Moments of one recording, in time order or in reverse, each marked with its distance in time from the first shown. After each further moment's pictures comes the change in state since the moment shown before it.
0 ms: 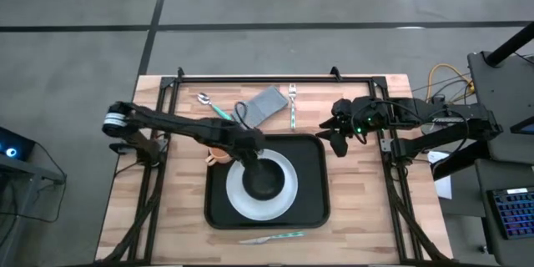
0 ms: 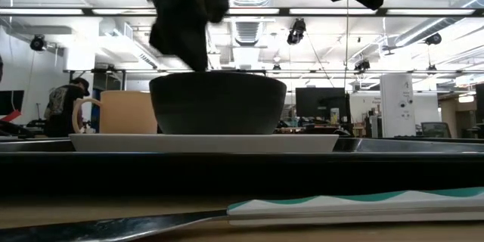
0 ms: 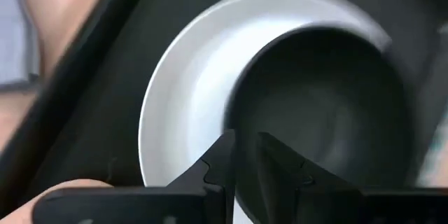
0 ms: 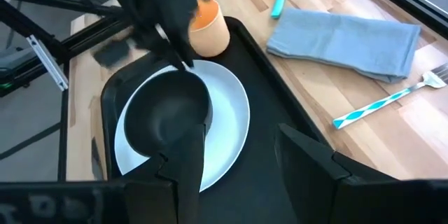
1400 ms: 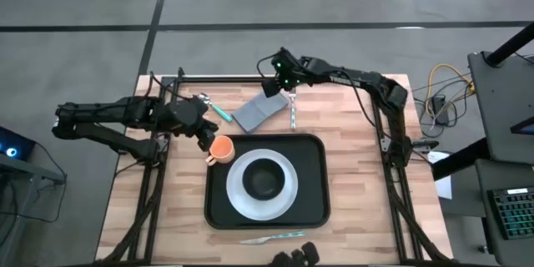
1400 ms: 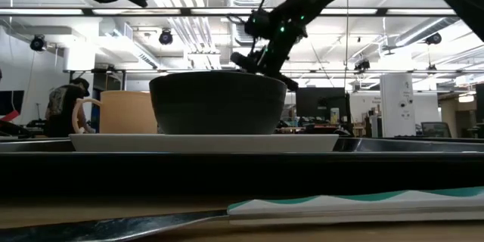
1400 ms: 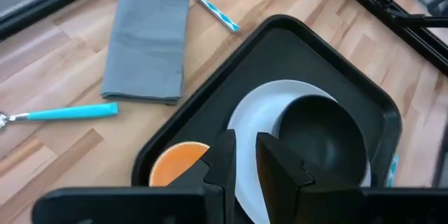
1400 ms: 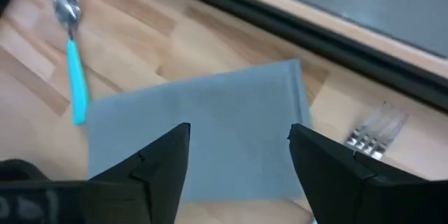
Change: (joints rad) left arm 0.026 -0.622 -0.113 -0.217 -0.241 -0.097; right arm -0.518 0.989 0.606 0.070 -0.064 0.078
